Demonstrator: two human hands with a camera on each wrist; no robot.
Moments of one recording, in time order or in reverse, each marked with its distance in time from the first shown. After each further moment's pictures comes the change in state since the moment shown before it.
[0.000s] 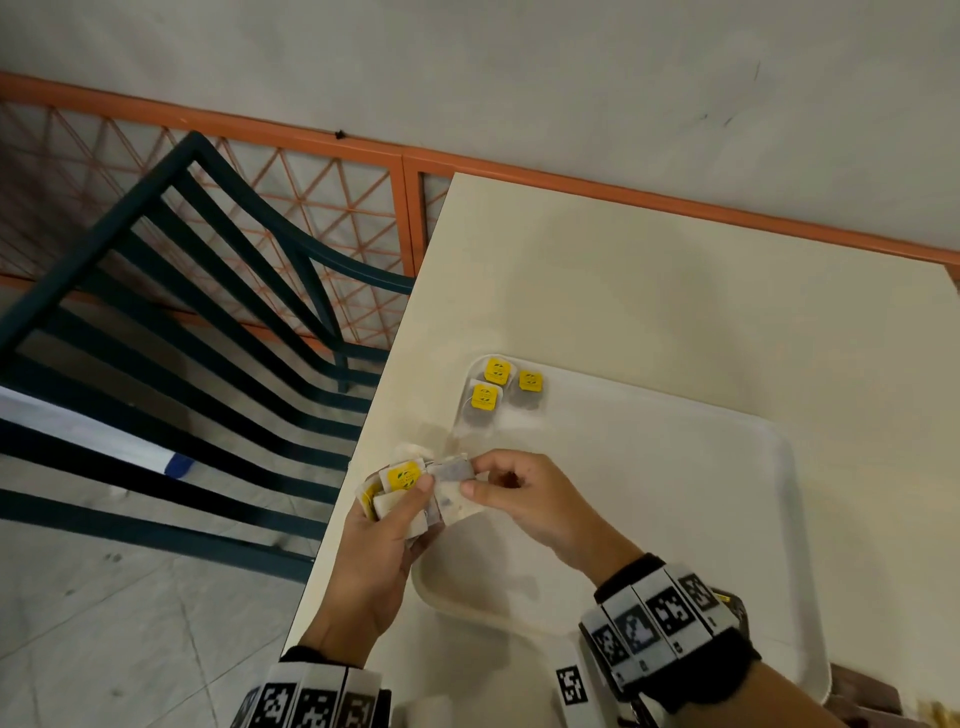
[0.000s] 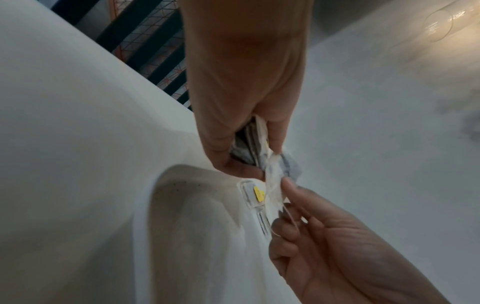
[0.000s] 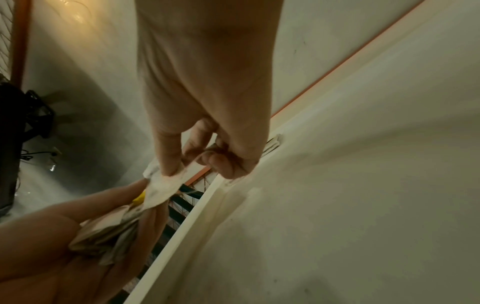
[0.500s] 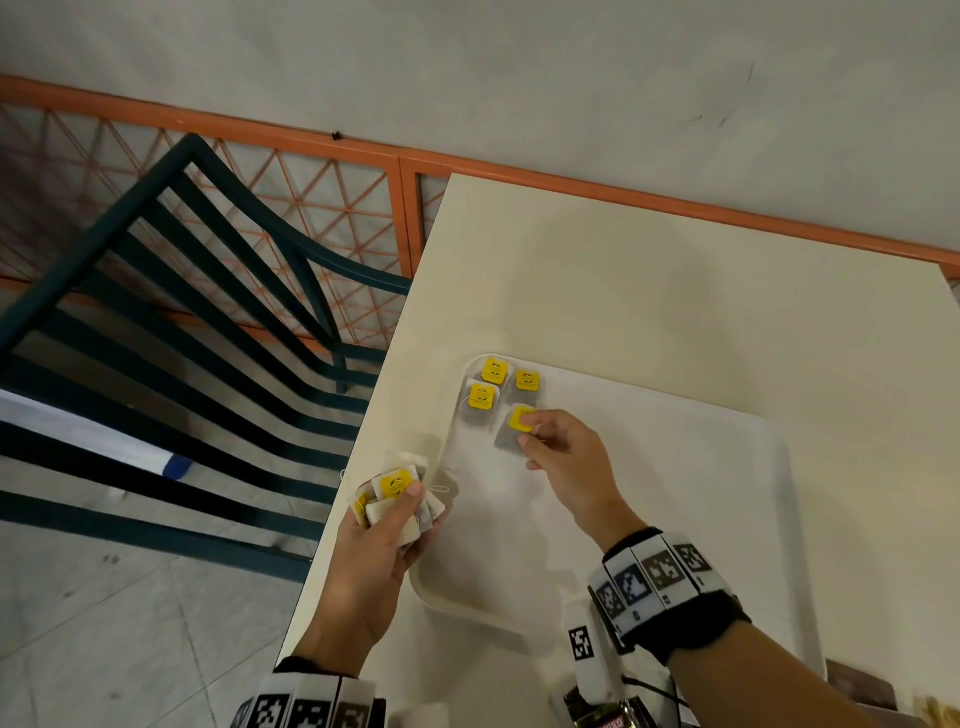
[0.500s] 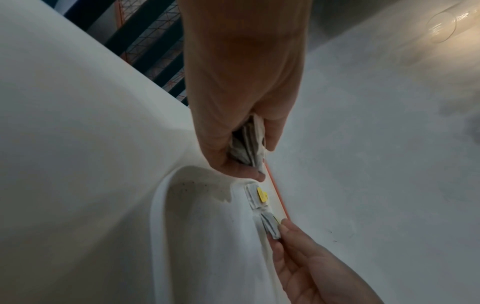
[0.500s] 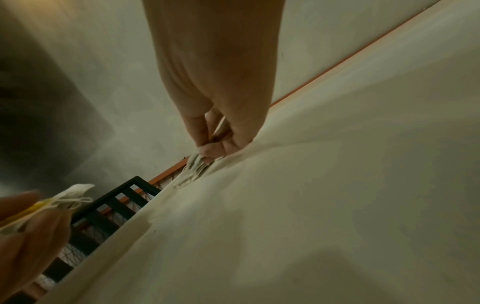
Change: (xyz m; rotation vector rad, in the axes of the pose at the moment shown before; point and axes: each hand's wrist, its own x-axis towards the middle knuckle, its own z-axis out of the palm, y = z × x) left_hand -0.004 -0.004 -0.006 -0.026 0.055 -0.031; right_hand 0.023 0.022 -0.028 0.143 0.397 -0.020
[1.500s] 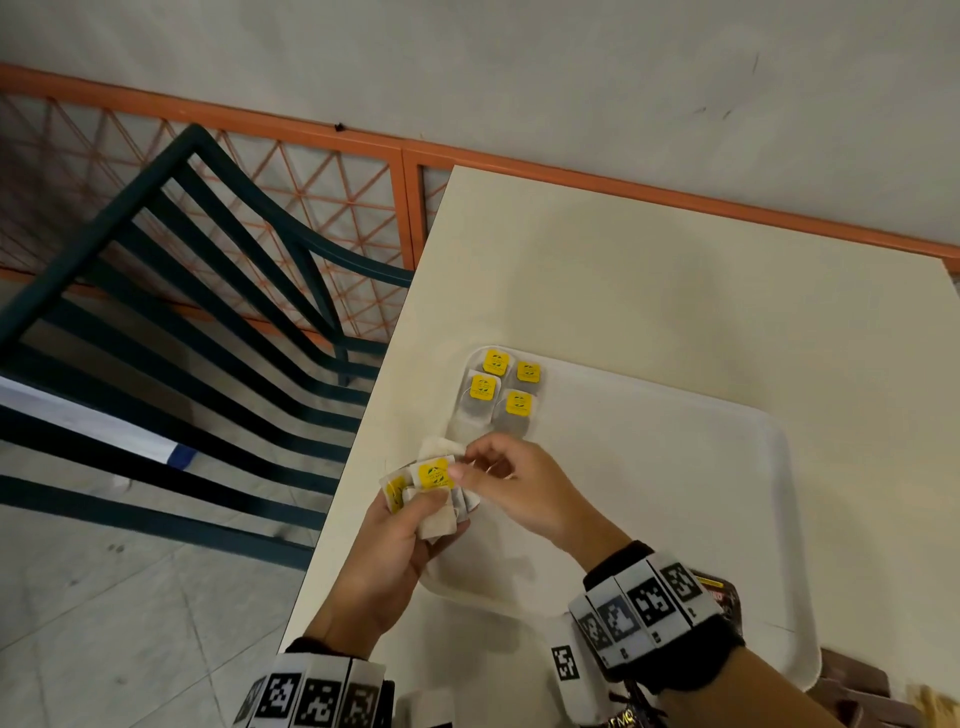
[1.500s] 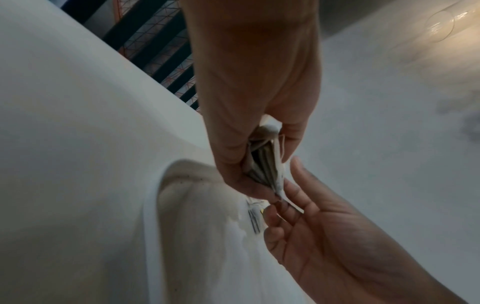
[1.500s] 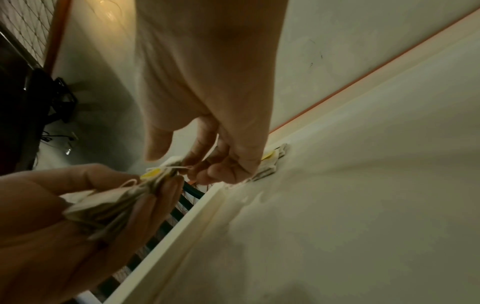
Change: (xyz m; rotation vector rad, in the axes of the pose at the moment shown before) left_hand -0.006 0.002 0.010 0.000 -0.193 -0.108; right_hand -0.032 -0.016 0.026 -0.220 -0.362 -0.052
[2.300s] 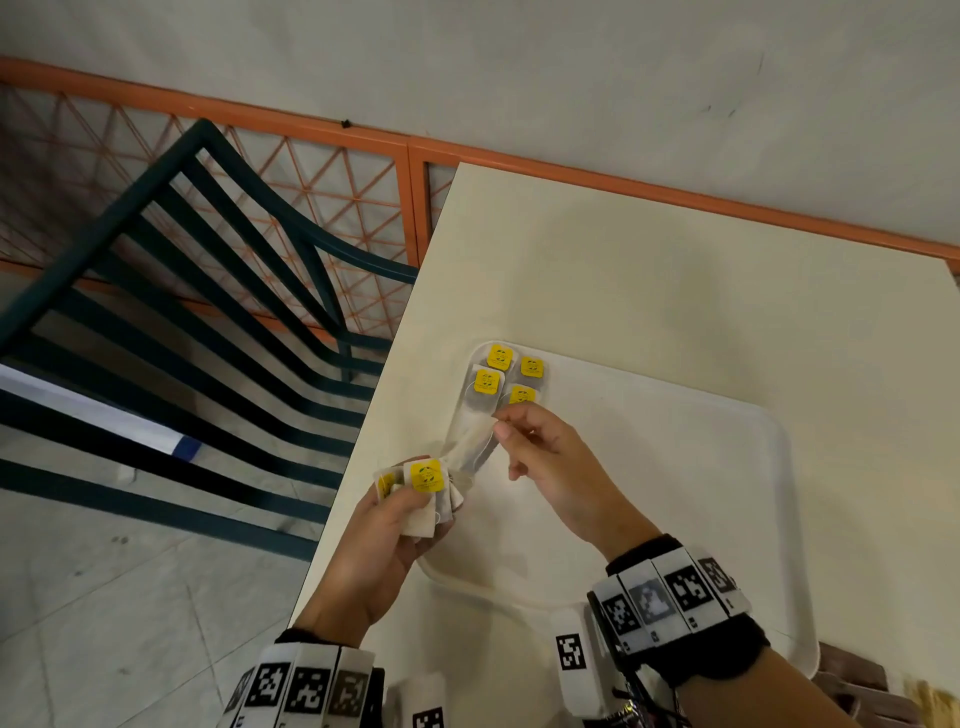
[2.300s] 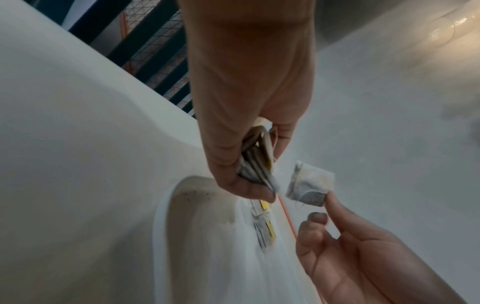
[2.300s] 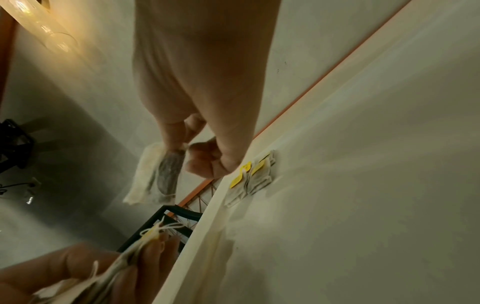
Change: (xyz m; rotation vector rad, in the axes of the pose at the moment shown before) left_hand -0.007 0.006 -0.010 0.019 0.016 -0.008; right_hand -0.009 -0.015 -0.017 0.272 0.054 -0.018
